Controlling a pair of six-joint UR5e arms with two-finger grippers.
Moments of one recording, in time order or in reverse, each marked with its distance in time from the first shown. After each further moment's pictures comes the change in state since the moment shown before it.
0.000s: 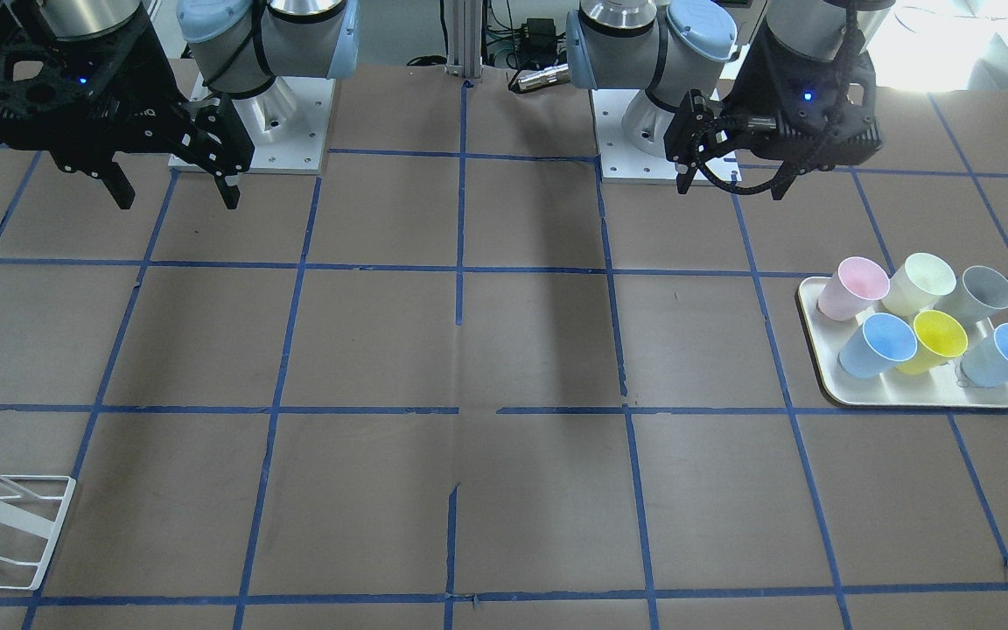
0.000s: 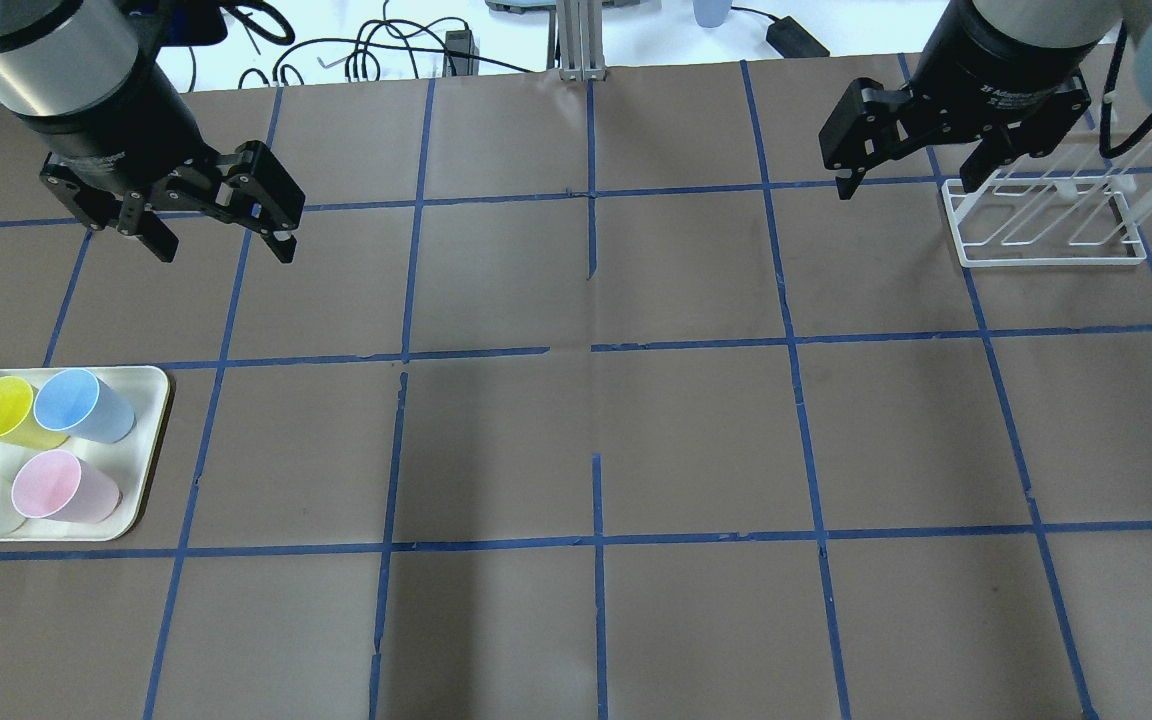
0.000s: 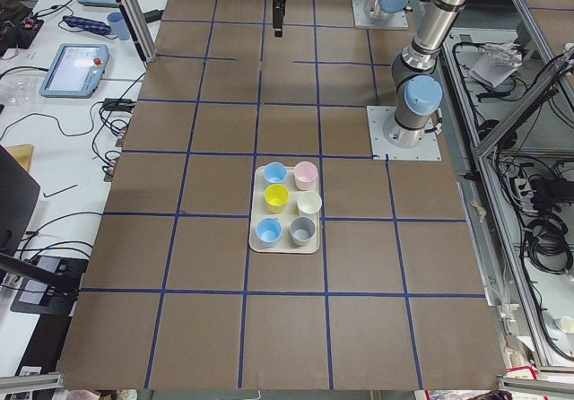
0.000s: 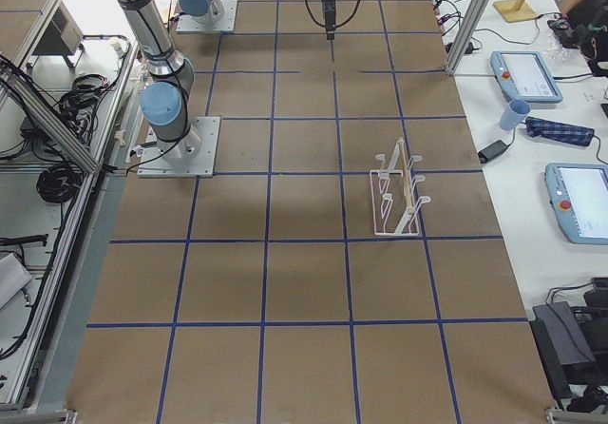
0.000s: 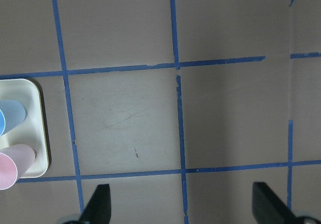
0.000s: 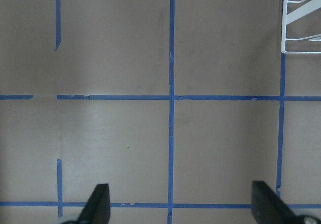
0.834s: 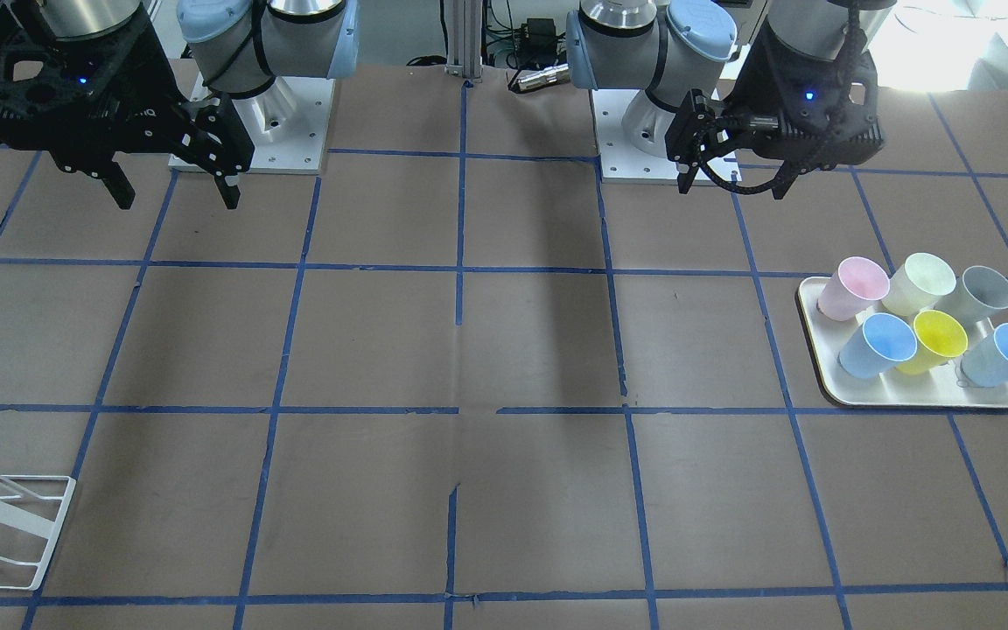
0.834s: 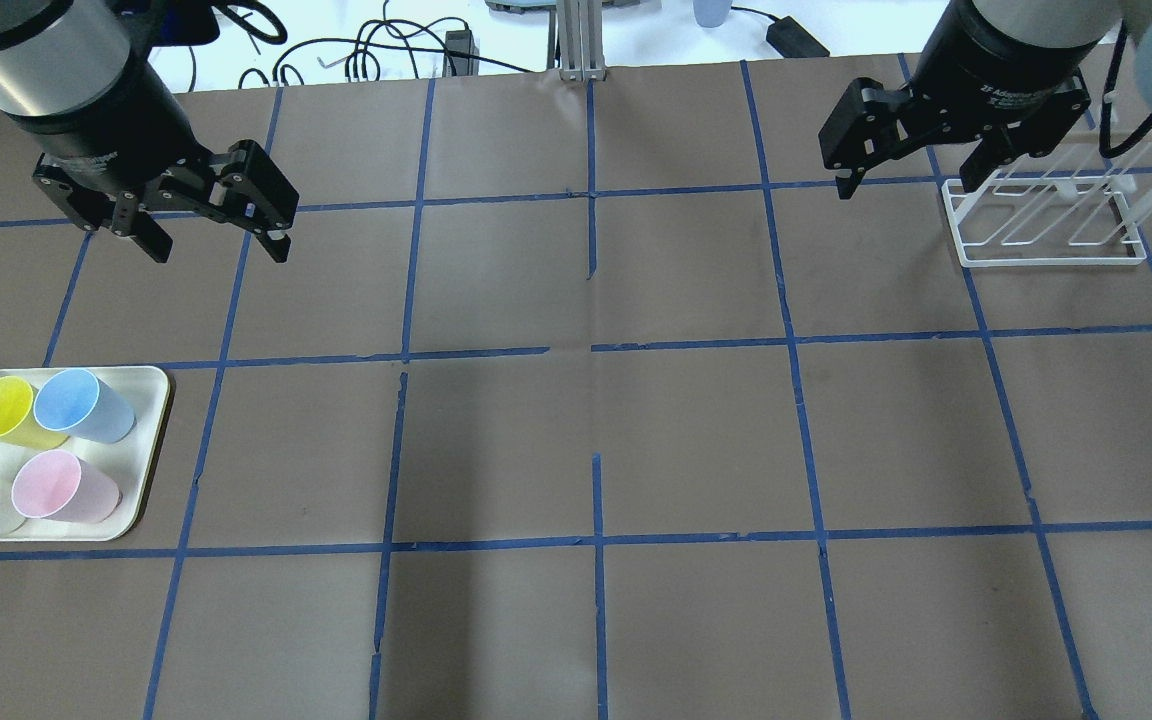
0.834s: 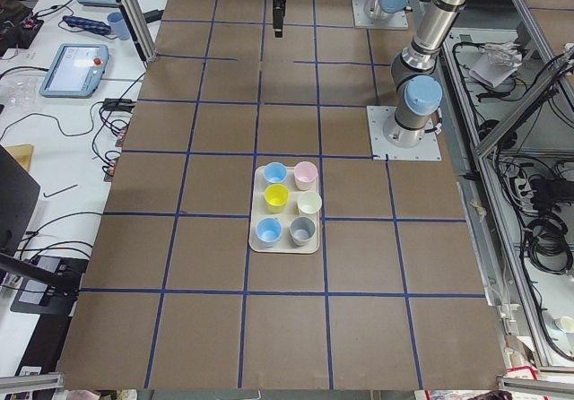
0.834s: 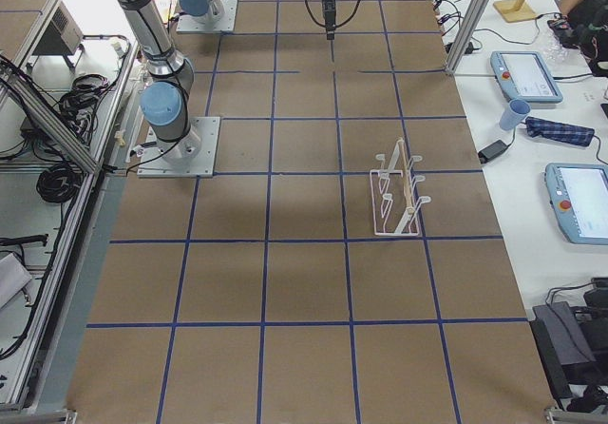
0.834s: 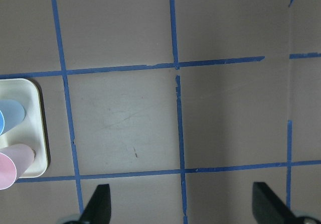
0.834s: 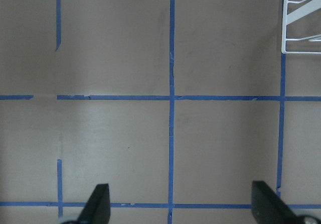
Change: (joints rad) left arm 0.026 0.002 0.000 -0.003 -0.004 0.016; right arm 0.000 0.000 0.000 -0.001 0.001 0.000
